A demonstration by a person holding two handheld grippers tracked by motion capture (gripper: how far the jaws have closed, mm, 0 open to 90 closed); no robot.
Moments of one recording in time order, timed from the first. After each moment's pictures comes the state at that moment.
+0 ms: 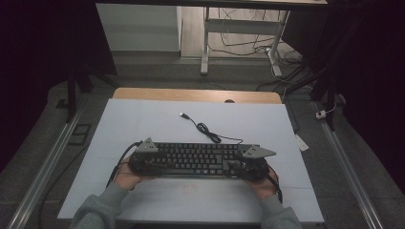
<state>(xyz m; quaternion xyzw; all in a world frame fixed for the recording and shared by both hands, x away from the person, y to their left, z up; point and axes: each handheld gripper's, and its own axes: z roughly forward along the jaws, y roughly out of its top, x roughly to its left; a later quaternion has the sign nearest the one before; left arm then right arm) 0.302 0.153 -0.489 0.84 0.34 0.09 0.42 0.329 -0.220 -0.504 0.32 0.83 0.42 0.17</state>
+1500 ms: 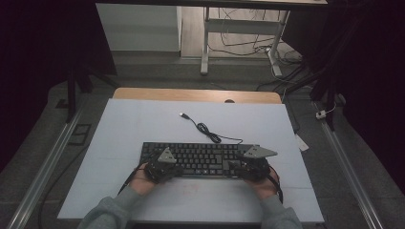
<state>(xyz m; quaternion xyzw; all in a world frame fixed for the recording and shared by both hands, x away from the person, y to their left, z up) 0.303 0.113 -0.518 0.88 0.31 0.08 0.35 0.329 -0.223 -0.502 0.32 0.83 0.42 0.17</state>
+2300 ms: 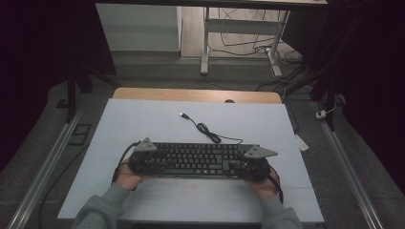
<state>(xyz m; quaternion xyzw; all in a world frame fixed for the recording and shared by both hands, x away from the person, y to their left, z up) 0.306 0.163 -0.495 0.81 0.38 0.09 0.43 0.329 -0.223 -0.503 0.32 0.83 0.42 0.17</state>
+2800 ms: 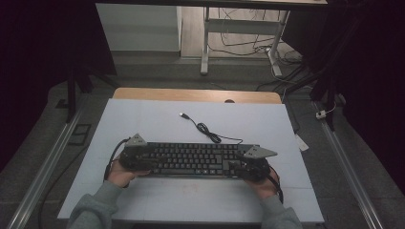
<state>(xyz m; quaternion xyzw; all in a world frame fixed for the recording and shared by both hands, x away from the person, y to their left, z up) 0.311 0.184 -0.494 0.80 0.41 0.10 0.42 0.329 -0.223 -0.503 0.32 0.83 0.42 0.17</state>
